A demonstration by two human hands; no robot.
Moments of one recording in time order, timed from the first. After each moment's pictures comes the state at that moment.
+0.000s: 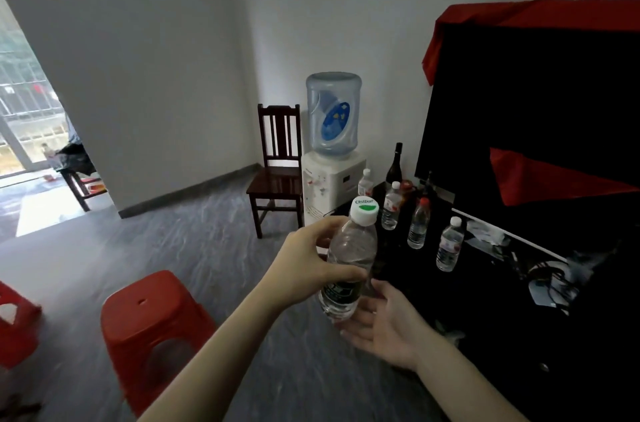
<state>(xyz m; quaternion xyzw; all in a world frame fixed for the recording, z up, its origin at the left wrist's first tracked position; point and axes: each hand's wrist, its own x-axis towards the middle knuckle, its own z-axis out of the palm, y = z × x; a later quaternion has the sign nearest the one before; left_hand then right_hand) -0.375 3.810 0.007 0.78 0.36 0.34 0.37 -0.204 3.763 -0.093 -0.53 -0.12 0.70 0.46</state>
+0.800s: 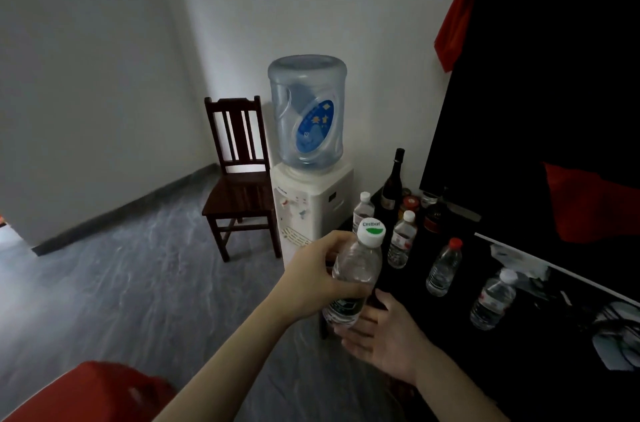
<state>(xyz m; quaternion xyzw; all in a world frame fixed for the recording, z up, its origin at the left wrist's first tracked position) -0.296 4.158 -0.061 0.80 0.33 0.25 0.43 -0.146 4.077 -0.153 -0.55 -0.01 0.68 0.49</state>
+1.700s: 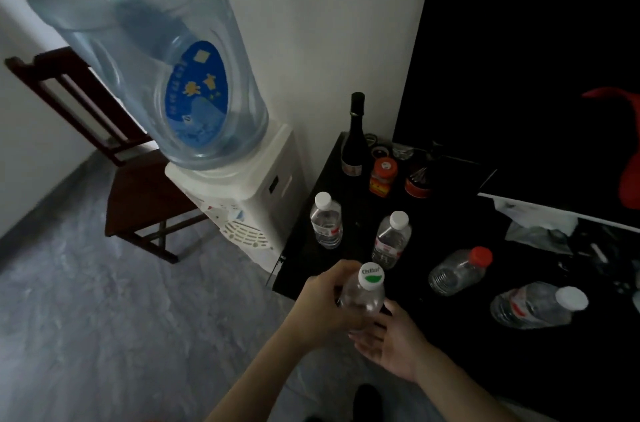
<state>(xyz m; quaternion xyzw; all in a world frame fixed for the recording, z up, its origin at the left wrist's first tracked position) -0.122 4.377 -0.241 0.80 0.28 0.04 0.52 -0.008 4.249 -0.330 -0.51 0.25 0.64 0.52</state>
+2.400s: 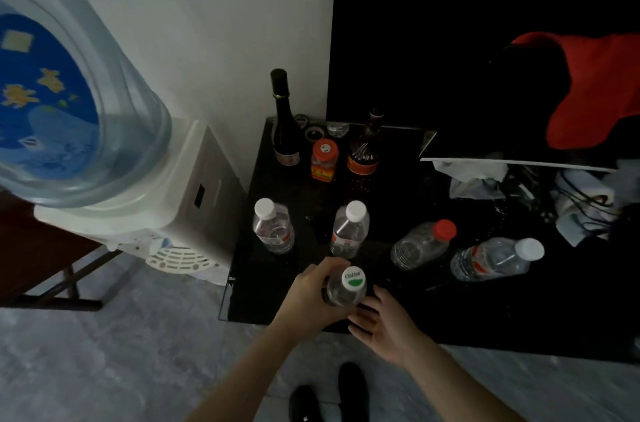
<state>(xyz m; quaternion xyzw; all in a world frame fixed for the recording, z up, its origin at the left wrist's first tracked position) -0.072 4.407 -0.331 0.85 0.16 -0.04 0.50 0.008 4.248 -0.363 -0.49 0.34 0.51 0.61</state>
